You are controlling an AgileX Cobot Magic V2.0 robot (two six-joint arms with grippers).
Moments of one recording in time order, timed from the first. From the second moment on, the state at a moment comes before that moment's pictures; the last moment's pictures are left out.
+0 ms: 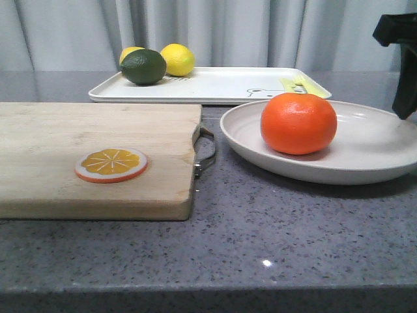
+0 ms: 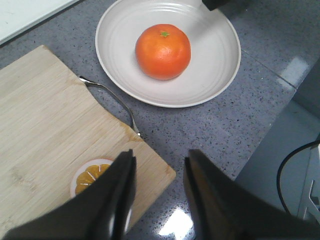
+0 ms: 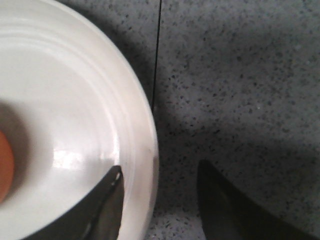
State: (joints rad) left arm -0.80 1.12 -1.15 -0.15 0.86 -0.02; right arm 0.17 1.43 -1.06 0.11 0.82 0.08
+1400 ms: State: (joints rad) left arm -0.80 1.12 -1.15 -0.13 0.86 -0.02; right arm 0.17 1.49 -1.22 0.21 0.86 0.08
